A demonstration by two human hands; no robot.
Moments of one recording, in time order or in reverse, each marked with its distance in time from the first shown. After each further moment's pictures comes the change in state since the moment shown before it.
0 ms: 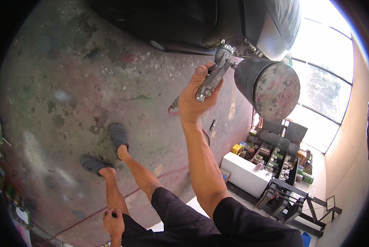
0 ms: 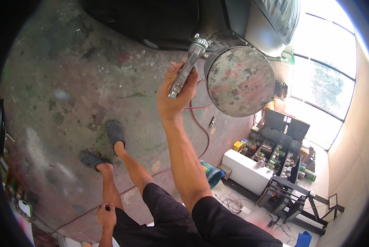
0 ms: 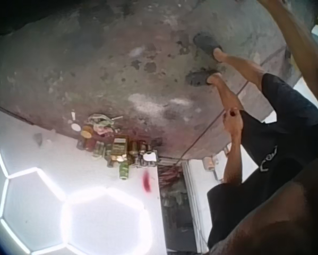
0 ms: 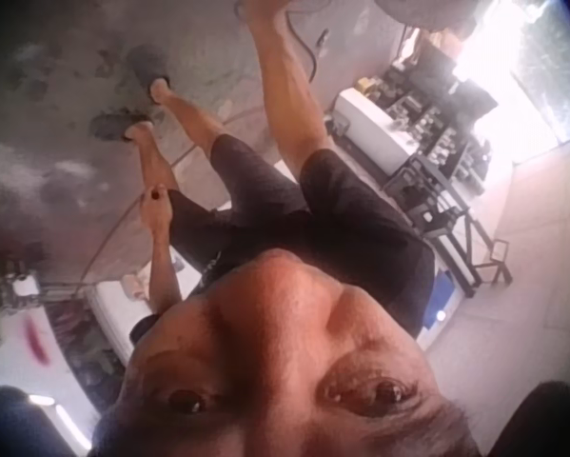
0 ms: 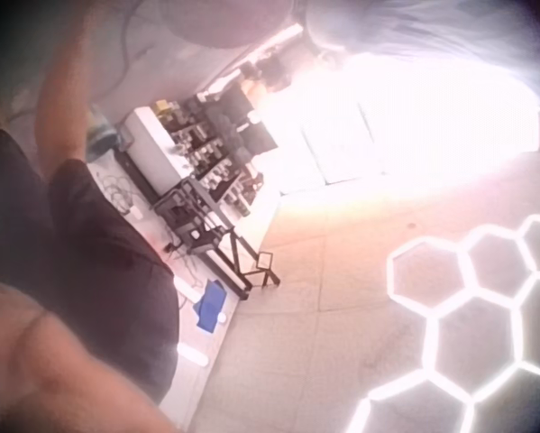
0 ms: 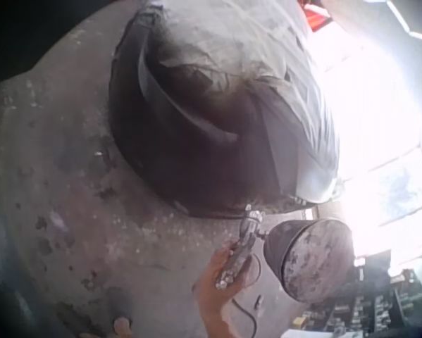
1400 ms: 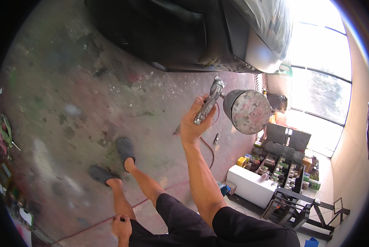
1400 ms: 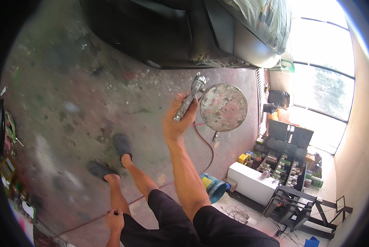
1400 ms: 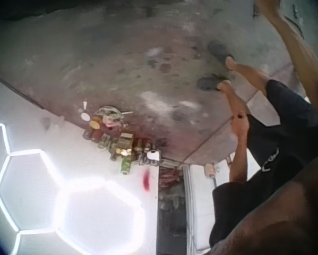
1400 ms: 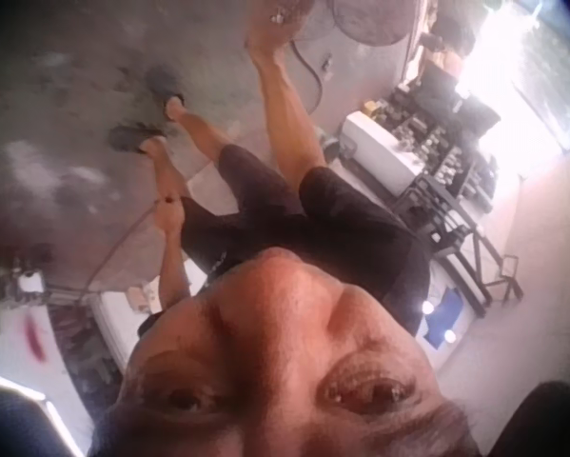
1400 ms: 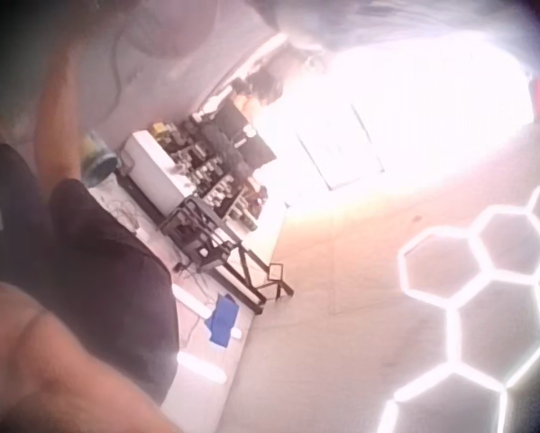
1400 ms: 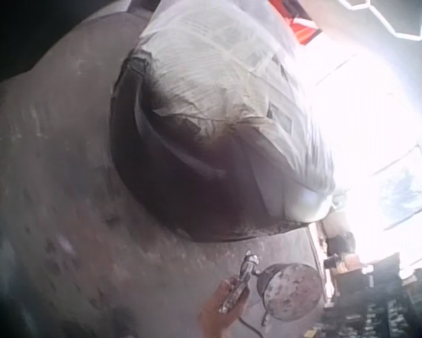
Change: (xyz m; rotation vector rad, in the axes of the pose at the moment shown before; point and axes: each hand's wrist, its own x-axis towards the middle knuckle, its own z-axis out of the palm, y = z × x) left_hand -0.005 0.006 0.011 -0.010 -0.050 -0.054; right_hand -0.014 0.000 -0.032 -0.005 -0.012 0.177
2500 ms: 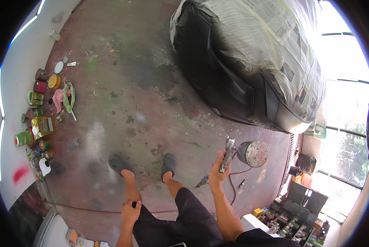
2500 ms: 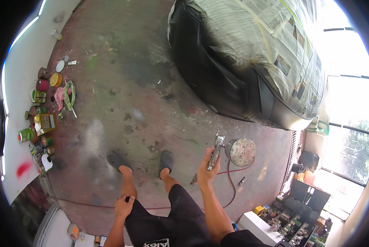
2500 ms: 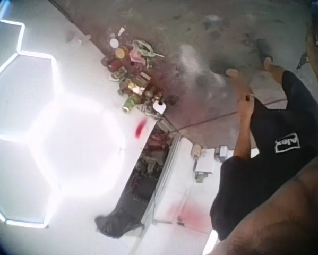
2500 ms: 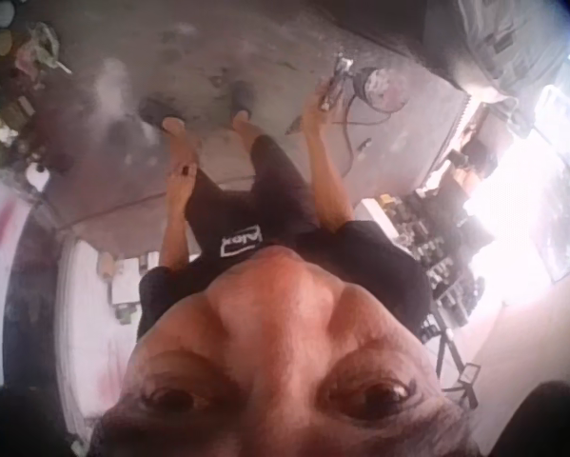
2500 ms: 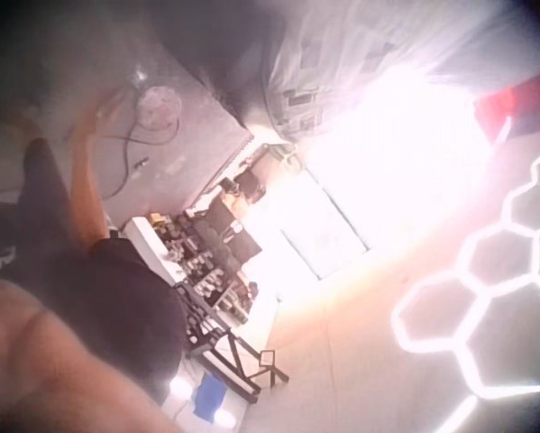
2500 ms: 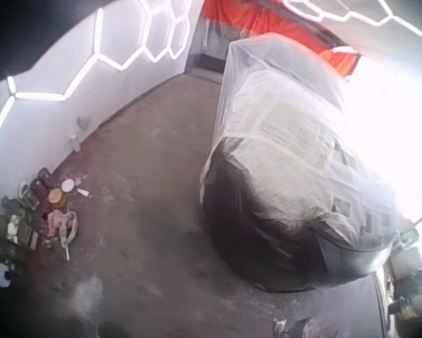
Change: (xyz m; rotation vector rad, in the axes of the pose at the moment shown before) left_hand -0.043 -0.029 -0.141 -0.386 0.161 0.063; right_hand -0.078 -0.127 -0.033 0.060 -0.372 0.356
